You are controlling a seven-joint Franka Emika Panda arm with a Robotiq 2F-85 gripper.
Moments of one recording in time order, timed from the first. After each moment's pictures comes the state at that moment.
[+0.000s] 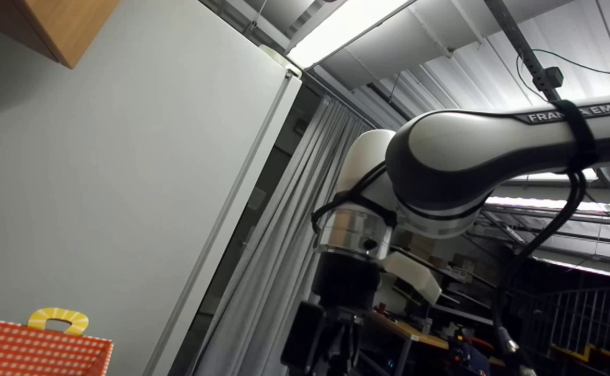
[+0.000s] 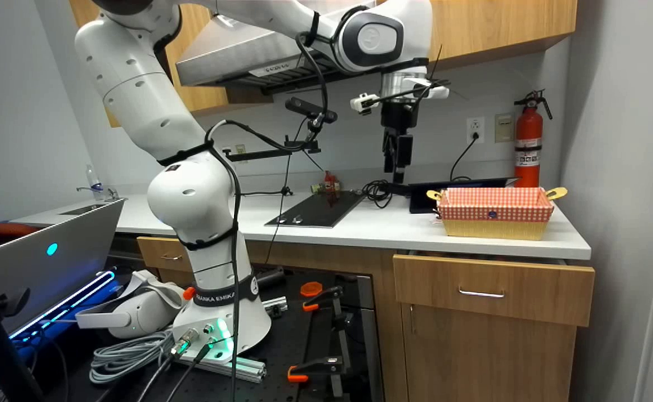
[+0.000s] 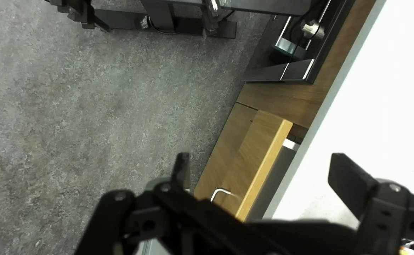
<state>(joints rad) 0.13 -0.34 0.15 -2.39 0.15 1.92 0.12</state>
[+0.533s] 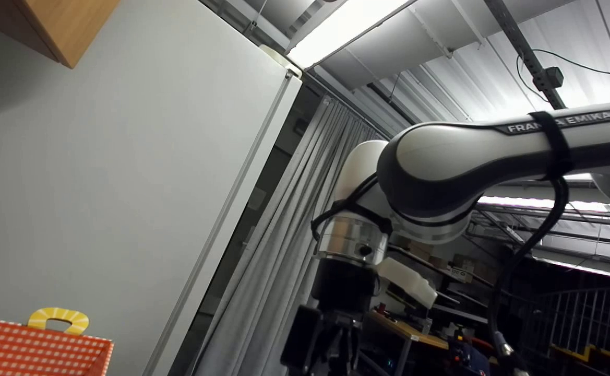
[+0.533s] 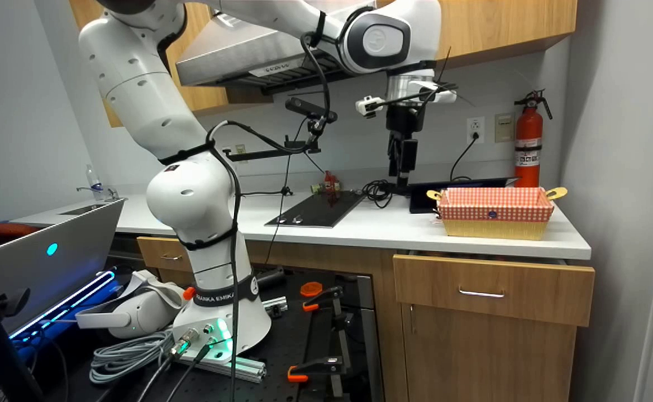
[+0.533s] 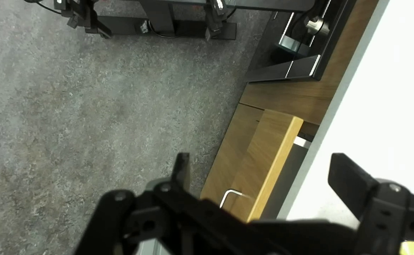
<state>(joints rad) 0.11 -0.32 0.12 -2.39 0.14 1.92 0.12</state>
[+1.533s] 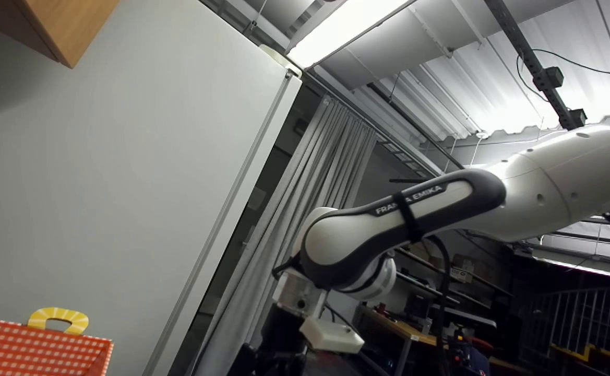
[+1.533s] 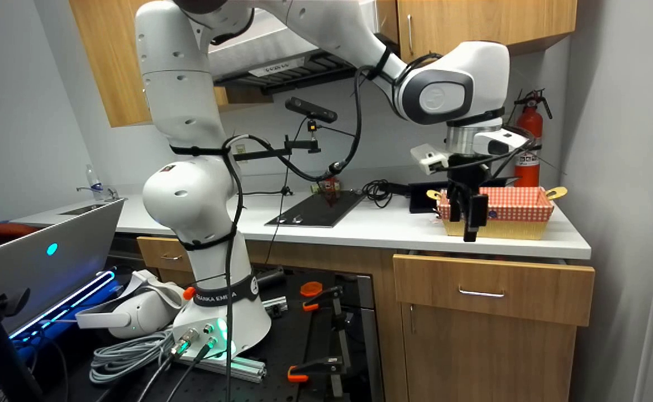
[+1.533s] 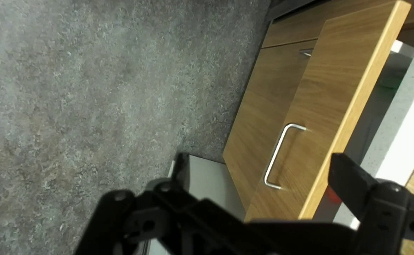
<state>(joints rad) 0.04 0.06 0.04 -2.28 0.10 2.28 0.03</state>
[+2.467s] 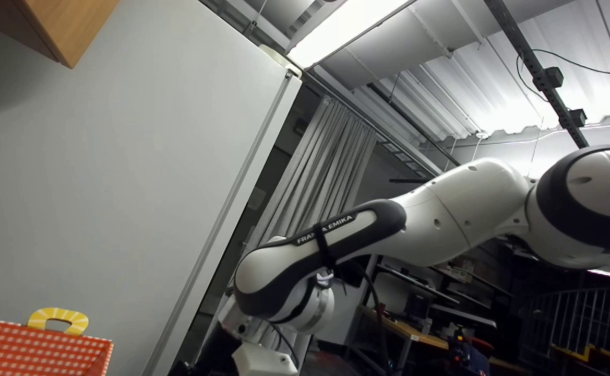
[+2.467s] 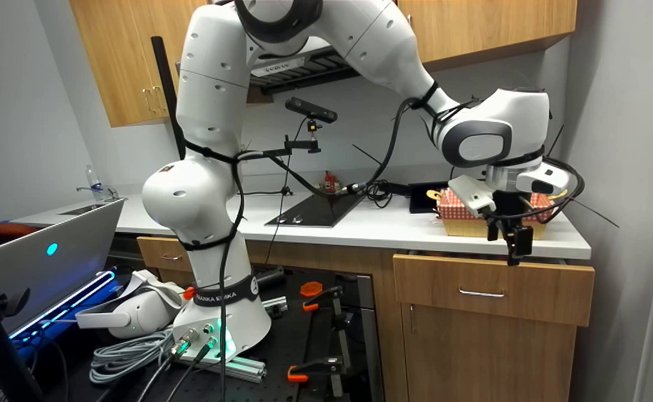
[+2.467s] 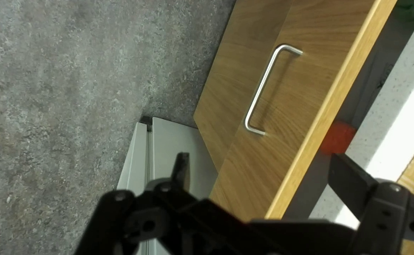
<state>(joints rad) 0.02 0.39 0.08 -2.05 0.23 2.48 -0.10</state>
